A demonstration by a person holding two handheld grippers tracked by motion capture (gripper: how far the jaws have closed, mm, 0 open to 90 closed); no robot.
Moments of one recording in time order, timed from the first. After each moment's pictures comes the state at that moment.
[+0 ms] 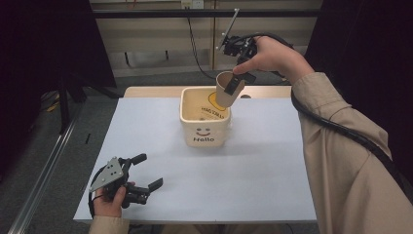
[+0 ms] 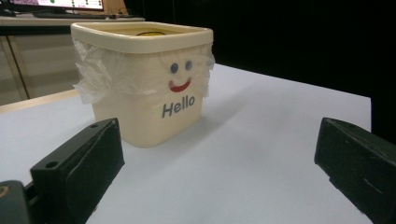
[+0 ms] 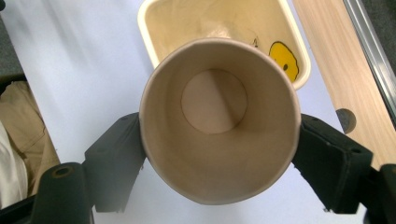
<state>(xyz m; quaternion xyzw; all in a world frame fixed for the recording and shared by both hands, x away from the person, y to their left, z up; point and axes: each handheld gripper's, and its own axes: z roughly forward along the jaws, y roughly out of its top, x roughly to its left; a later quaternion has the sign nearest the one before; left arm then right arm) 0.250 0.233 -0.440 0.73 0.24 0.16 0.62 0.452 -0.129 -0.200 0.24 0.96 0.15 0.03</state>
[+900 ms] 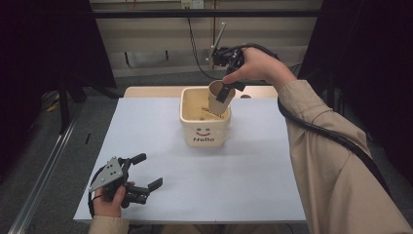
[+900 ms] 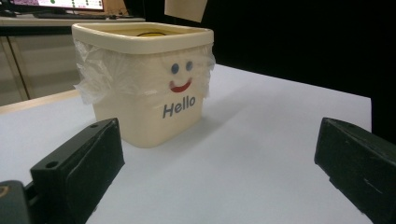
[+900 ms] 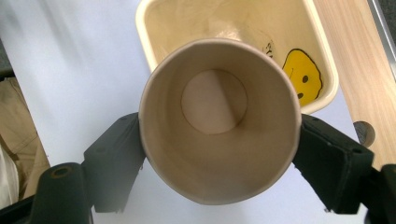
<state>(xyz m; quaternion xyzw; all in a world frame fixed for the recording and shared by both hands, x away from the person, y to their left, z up) 0.250 0.234 -0.440 0.73 0.24 0.15 0.63 0.461 -0.109 -0.231 0.22 0.97 0.14 0.02</state>
